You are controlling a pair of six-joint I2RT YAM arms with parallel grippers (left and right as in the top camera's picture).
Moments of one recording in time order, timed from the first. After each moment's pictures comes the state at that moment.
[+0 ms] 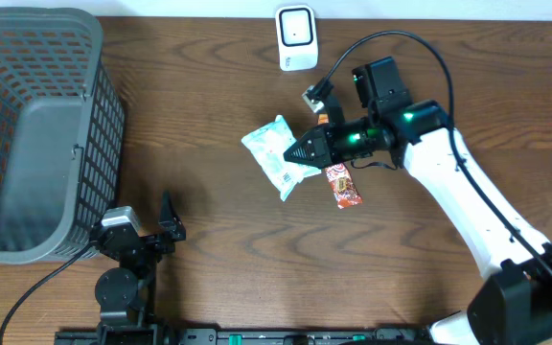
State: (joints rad) left arm 0.01 0.01 0.04 -0.14 -0.08 -0.19; right arm 0.38 1.65 1.39 -0.80 -0.88 0.24
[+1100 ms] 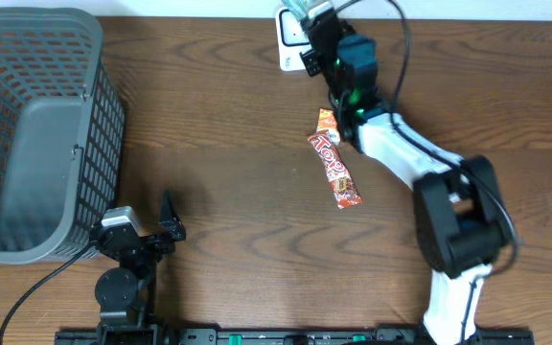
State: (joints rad) left arm 0.01 0.01 0.04 -0.14 -0.08 -0.19; right arm 0.39 2.10 1.39 0.69 0.07 -0.31
